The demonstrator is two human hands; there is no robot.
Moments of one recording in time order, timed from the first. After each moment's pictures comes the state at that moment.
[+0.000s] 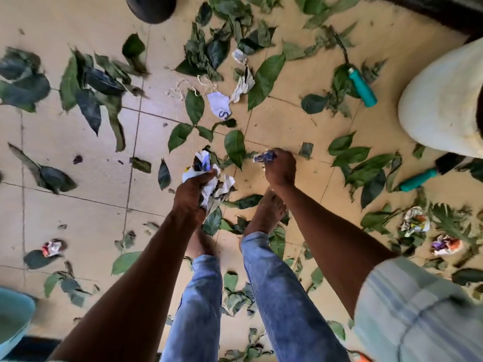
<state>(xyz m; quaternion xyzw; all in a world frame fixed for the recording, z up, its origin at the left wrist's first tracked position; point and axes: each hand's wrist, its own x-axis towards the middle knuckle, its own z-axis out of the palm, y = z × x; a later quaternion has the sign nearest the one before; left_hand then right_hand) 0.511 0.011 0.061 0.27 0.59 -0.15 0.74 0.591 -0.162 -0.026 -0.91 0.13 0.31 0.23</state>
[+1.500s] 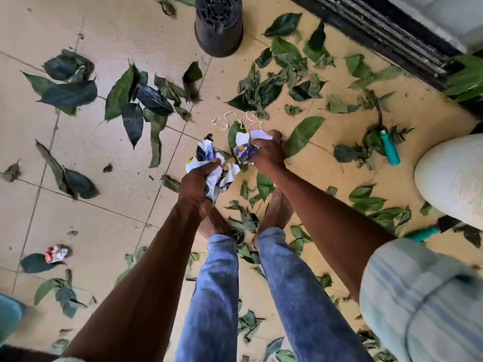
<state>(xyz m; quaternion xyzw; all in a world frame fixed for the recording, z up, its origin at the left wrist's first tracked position) 0.556 0.124 0.023 0.17 0.58 -0.07 0.79 0.669 -0.001 -0.056 -0.90 -0.01 0.41 0.18</state>
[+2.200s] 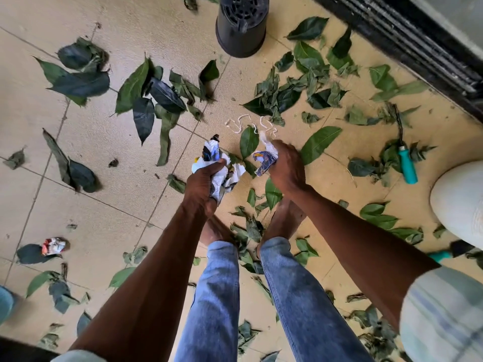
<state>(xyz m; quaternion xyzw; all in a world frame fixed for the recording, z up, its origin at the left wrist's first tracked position) 0.558 0.131 0.004 0.17 0.57 -0.02 0.80 0.669 -0.017 -0.036 -0.93 -0.18 0.29 0.15</state>
